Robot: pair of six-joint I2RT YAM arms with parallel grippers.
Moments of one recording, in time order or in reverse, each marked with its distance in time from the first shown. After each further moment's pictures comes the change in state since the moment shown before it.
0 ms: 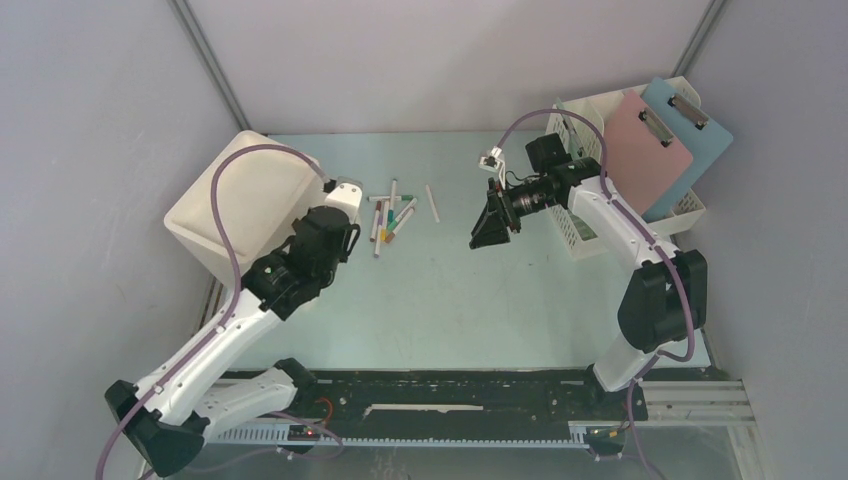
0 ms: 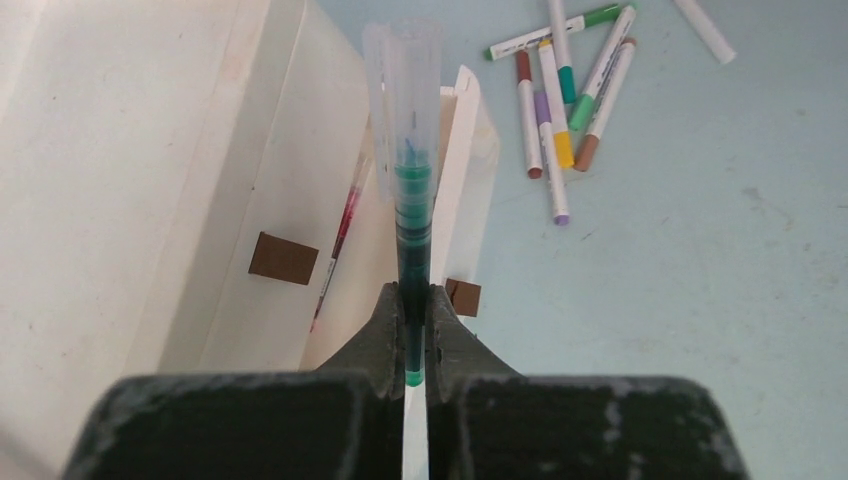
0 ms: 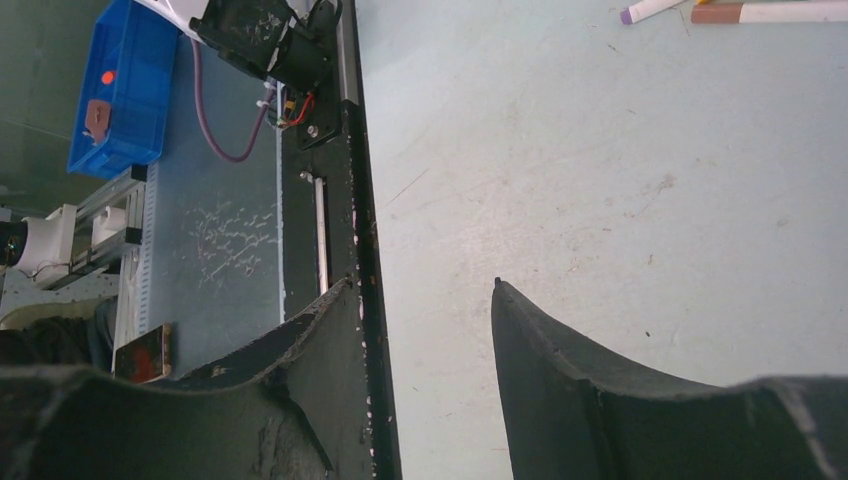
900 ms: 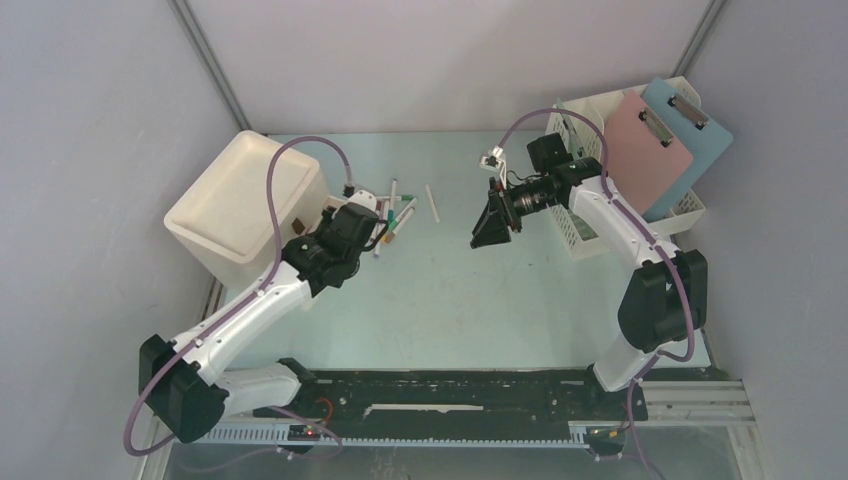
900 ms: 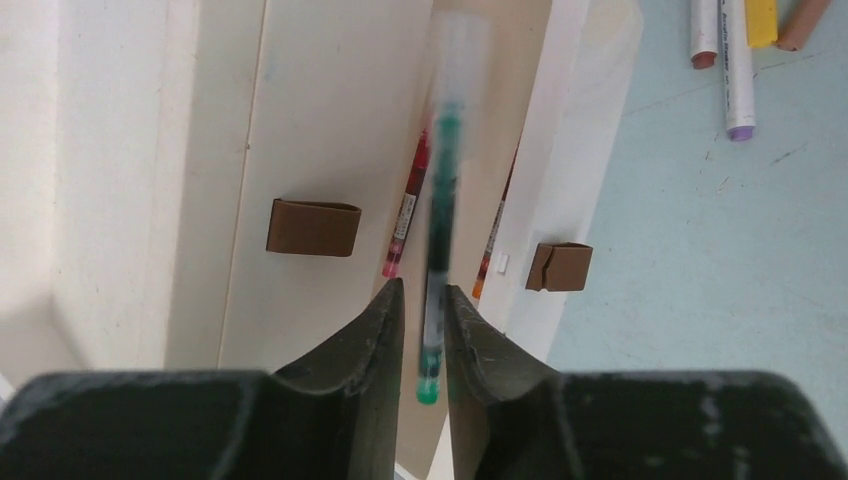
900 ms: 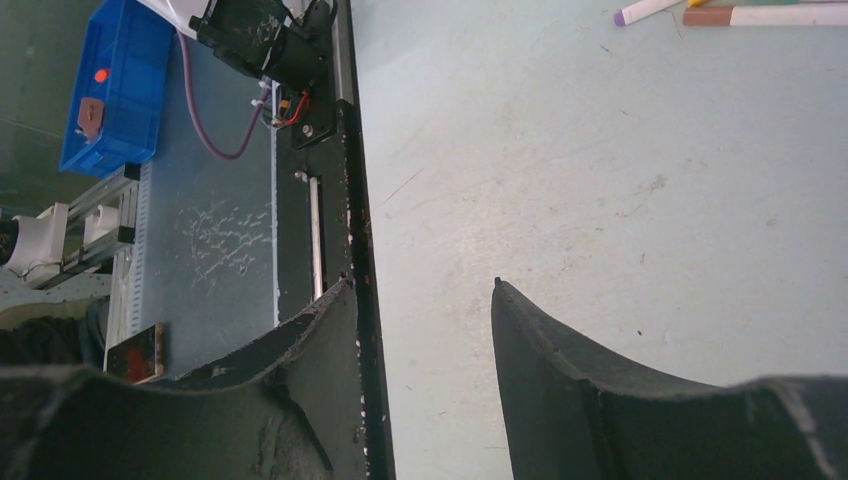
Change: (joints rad) left arm 0.021 0.213 -0.002 -0.105 -0.213 0.062; right arm -0.006 0.000 0.000 0.000 0.000 -0.014
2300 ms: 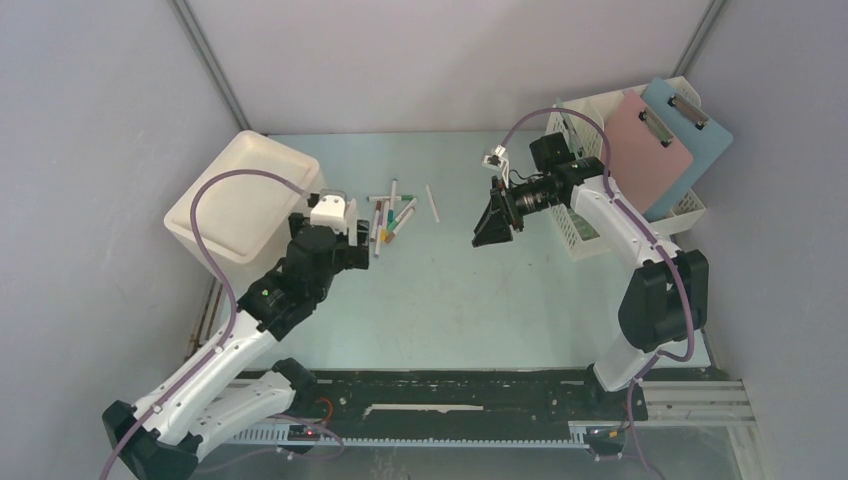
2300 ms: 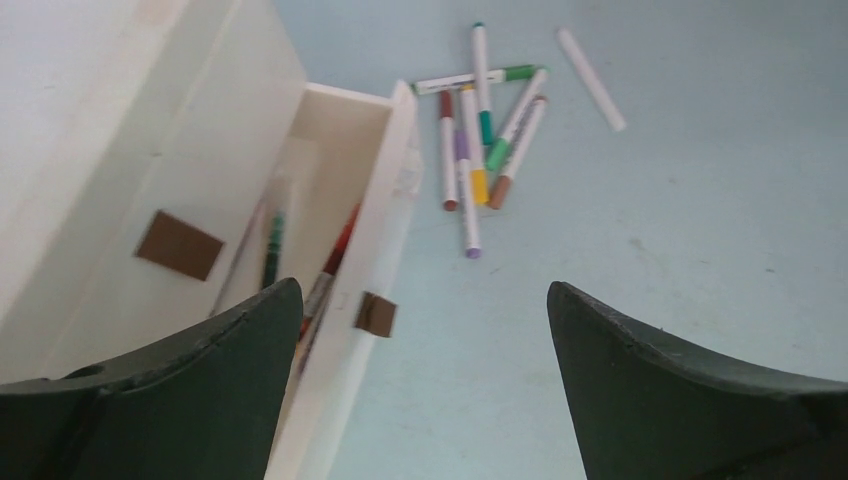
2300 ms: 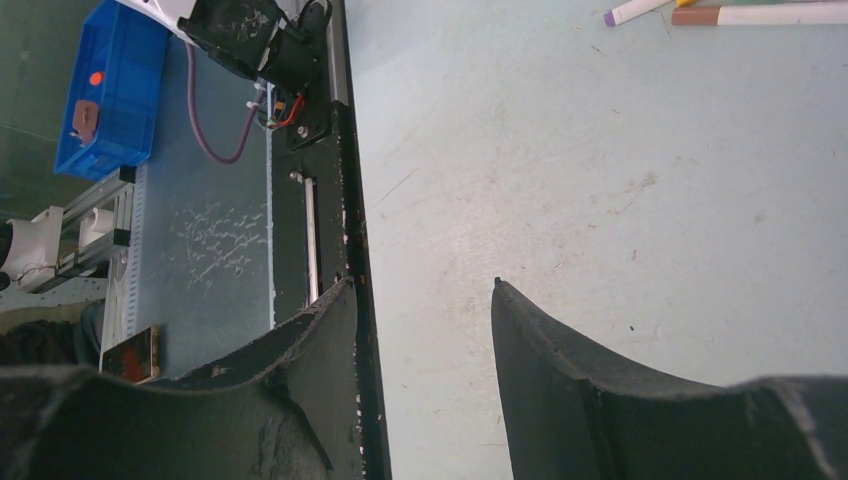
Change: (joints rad) left arm 0.005 -0.333 -0.188 0.301 0.269 -0.204; right arm -0.013 0.000 0.000 -0.002 0.000 -0.008
